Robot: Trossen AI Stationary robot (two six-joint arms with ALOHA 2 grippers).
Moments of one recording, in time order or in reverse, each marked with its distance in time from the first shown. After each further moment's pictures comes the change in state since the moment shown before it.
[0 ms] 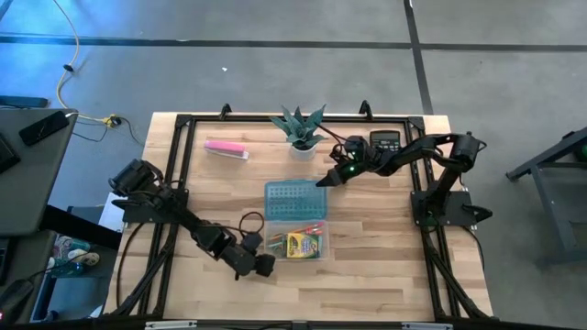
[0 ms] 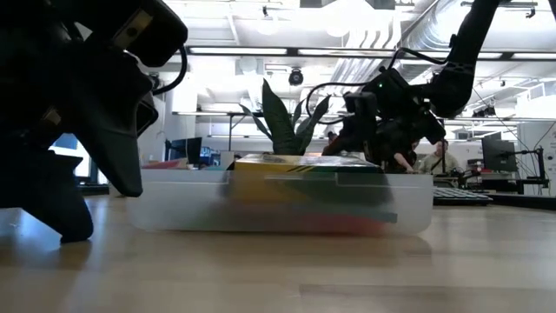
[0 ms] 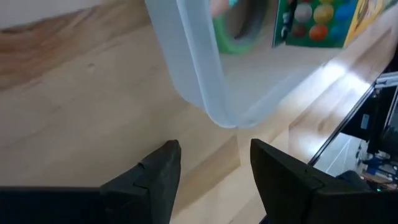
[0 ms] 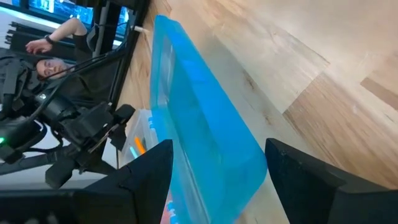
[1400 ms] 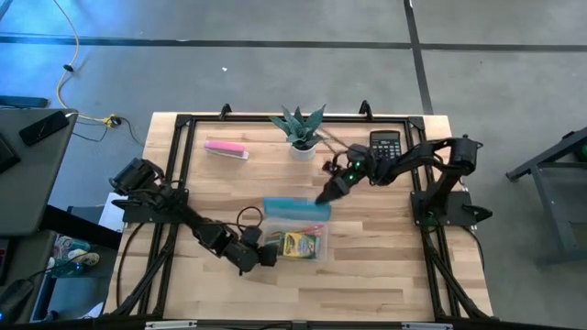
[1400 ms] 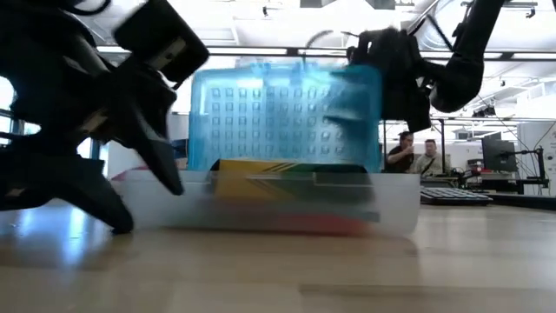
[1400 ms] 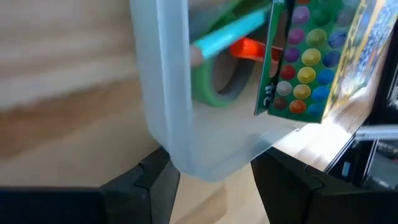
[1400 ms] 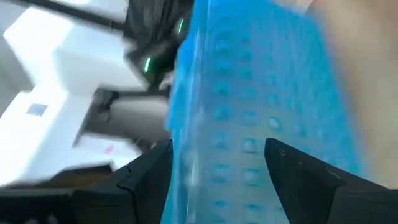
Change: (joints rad) left arm 0.041 0.005 -0.005 -0.012 -0.113 -0.096; right arm 0.166 -0.002 0.002 0.399 -0.267 0.296
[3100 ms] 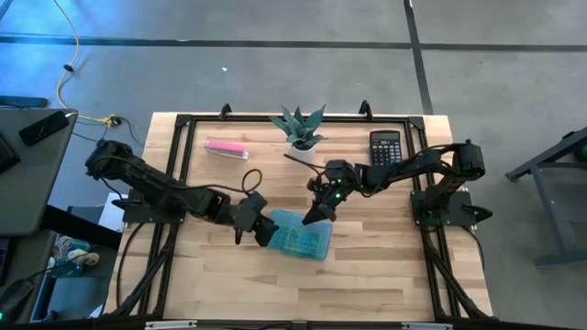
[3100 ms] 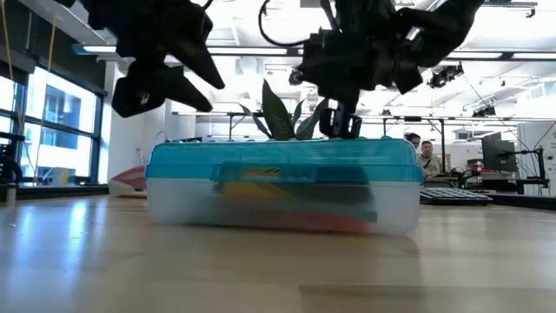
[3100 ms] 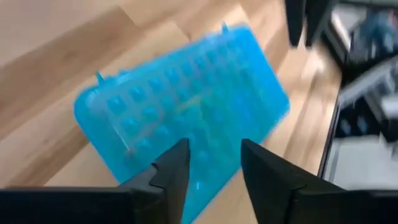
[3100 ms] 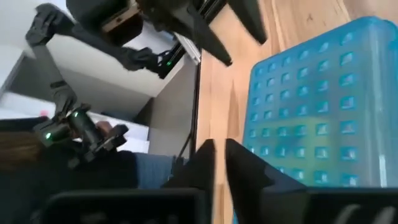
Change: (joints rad) left arm 0.194 -0.359 0.036 -0.234 0.033 0.792; right arm 0.236 -0.052 0.256 -0.543 0.234 -0.312
